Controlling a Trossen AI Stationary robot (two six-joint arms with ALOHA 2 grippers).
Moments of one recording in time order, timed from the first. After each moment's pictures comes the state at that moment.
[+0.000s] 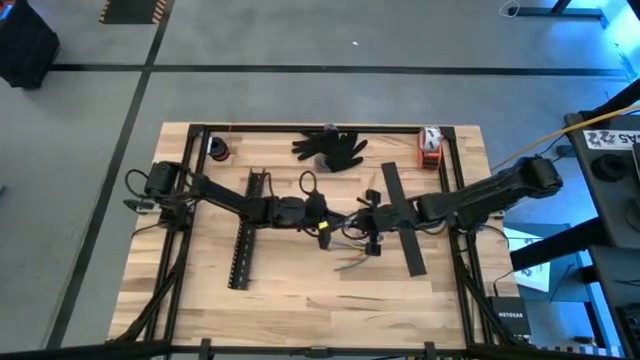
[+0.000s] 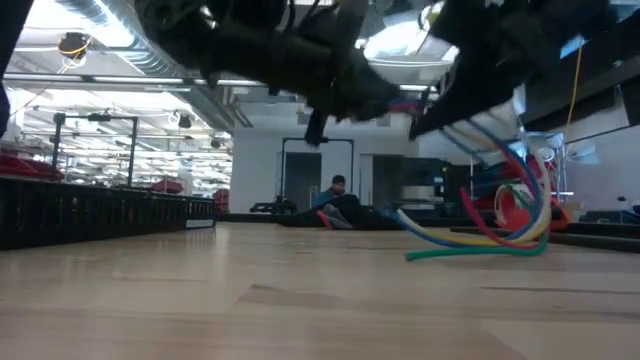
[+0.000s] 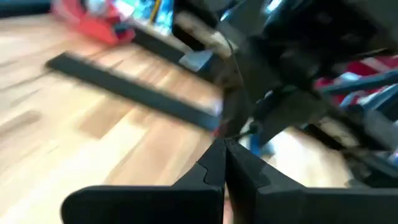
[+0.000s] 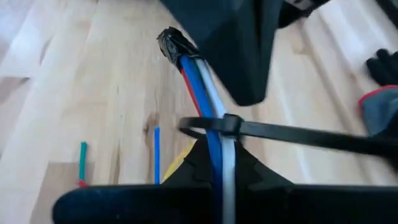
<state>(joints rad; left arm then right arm) -0.09 1.84 0.94 0.66 -0.23 -0.49 0.22 1.37 0.68 -0.01 0.22 0.10</state>
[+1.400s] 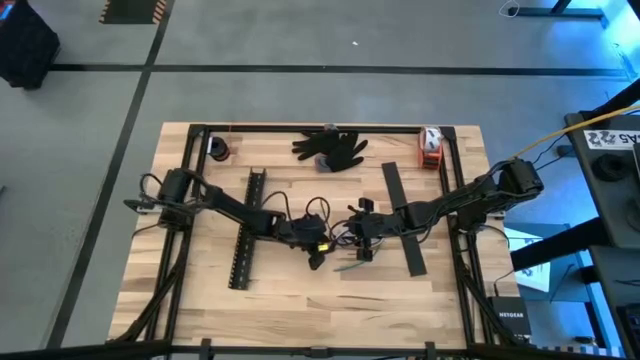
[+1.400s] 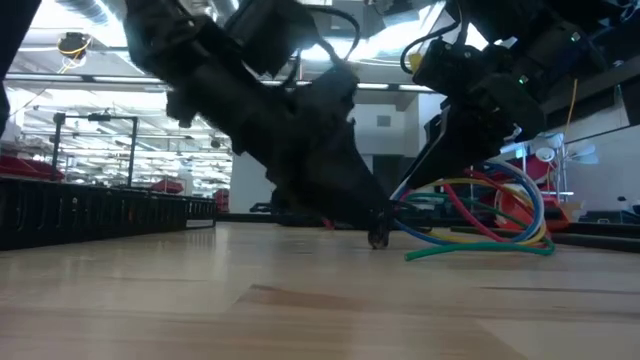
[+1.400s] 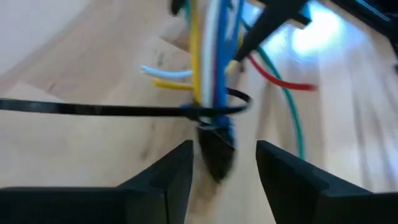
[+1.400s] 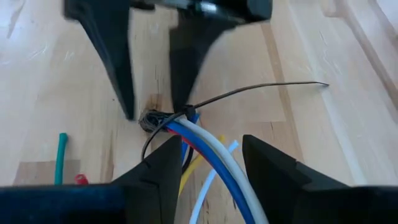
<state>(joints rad) -0.17 1.98 0.94 0.47 -0.14 -0.57 0.22 1.54 0.67 0.08 0.22 0.16</state>
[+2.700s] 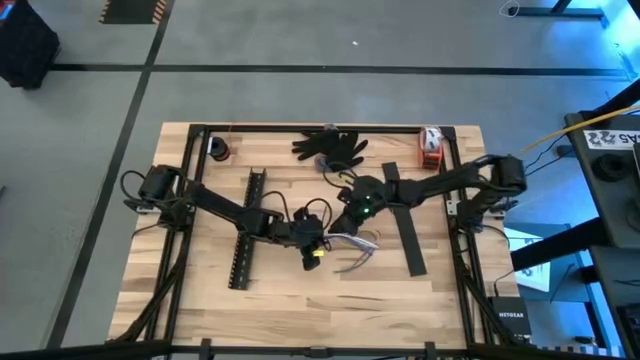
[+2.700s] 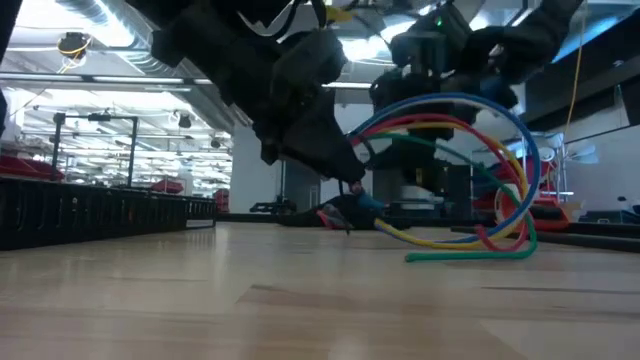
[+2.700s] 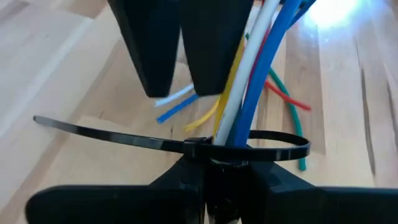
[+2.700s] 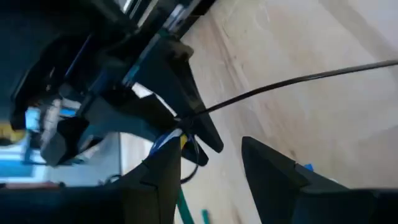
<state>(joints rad) -0.22 1.81 1.00 0.13 -0.27 -0.39 -0.08 1.66 0.72 0.37 -0.48 0.83</state>
